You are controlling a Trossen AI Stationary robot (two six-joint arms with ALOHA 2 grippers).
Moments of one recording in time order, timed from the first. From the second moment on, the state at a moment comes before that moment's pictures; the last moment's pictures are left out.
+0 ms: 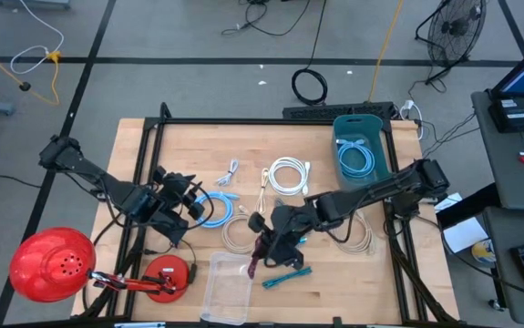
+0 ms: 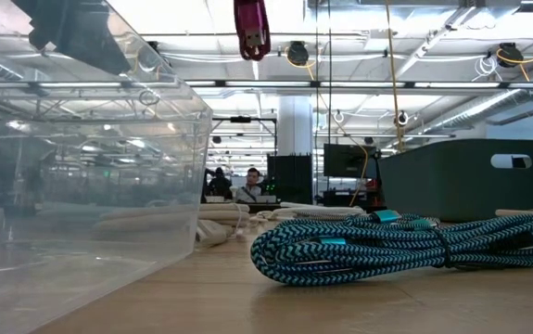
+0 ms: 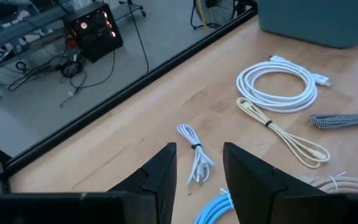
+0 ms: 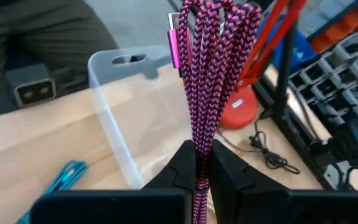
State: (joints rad) left arm -0.51 1.15 0.91 -1.05 -1.04 -1.12; right arm 0.30 1.76 1.49 -0.29 -0.23 -0.71
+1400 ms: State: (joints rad) left arm -0.43 1.15 0.81 -1.05 -0.95 -1.18; right arm 0.42 2.12 1.86 -0.50 -0.17 -0.91
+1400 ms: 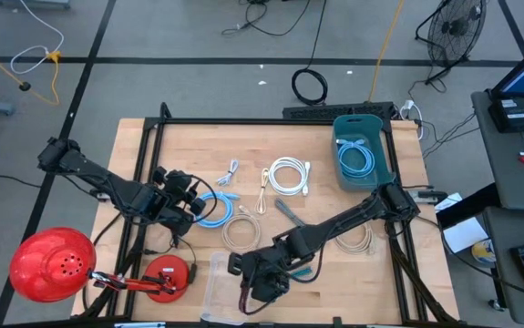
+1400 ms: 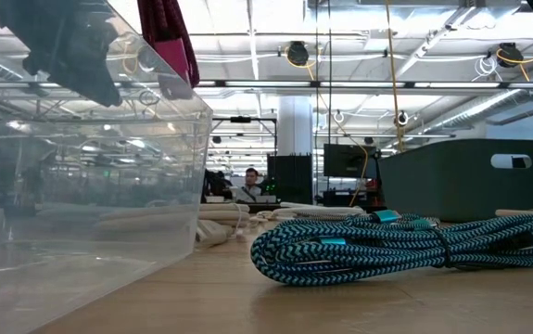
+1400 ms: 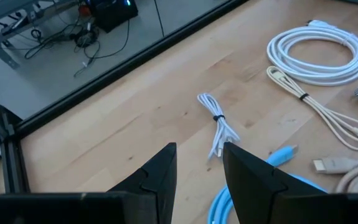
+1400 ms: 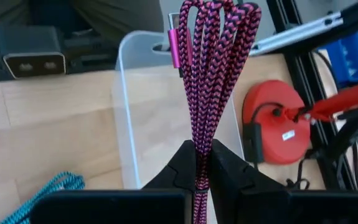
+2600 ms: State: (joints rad) left arm -0.43 1.15 0.81 -1.05 -0.92 -1.16; right arm 0.35 2.21 1.86 -0.48 -0.33 -0.79
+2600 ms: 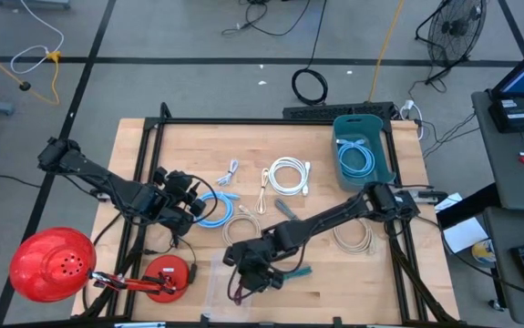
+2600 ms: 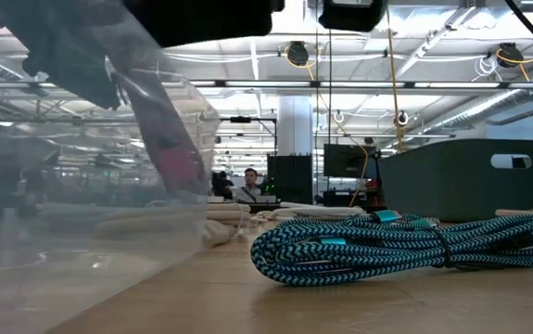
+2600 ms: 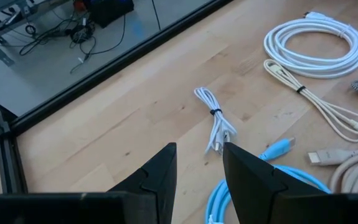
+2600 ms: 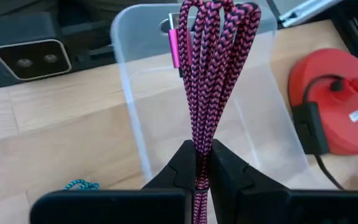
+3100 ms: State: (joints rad) left arm -0.43 1.15 0.81 -1.05 -0.92 -1.16; right arm 0.35 2.21 1.80 -0.45 -0.37 -0.79
